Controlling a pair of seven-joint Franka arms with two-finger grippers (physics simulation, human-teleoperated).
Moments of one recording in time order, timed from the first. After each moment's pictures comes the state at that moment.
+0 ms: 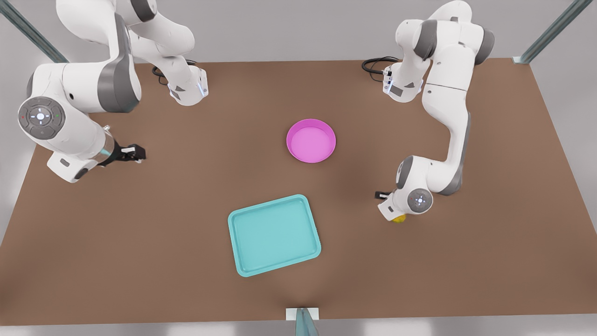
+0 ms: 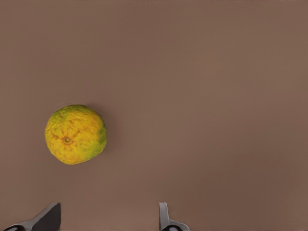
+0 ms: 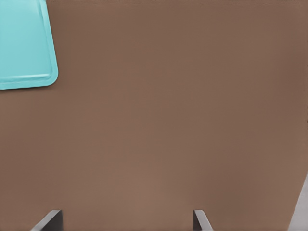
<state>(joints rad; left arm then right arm) -0.27 0.60 0.01 -1.69 -0.01 2.01 -0.05 0.08 0.25 0.07 -1.24 -0.16 1.29 -0.03</state>
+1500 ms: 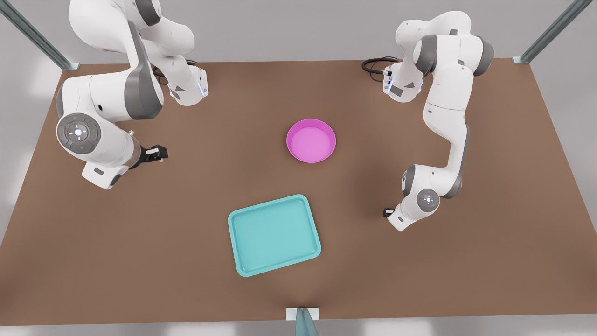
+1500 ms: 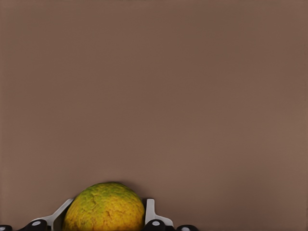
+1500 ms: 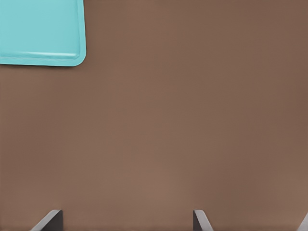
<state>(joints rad) -0.23 0.71 0.04 -1.74 -0.02 2.37 -0.10 0.15 0.30 0.09 -1.22 -0.13 1.24 -0.07</state>
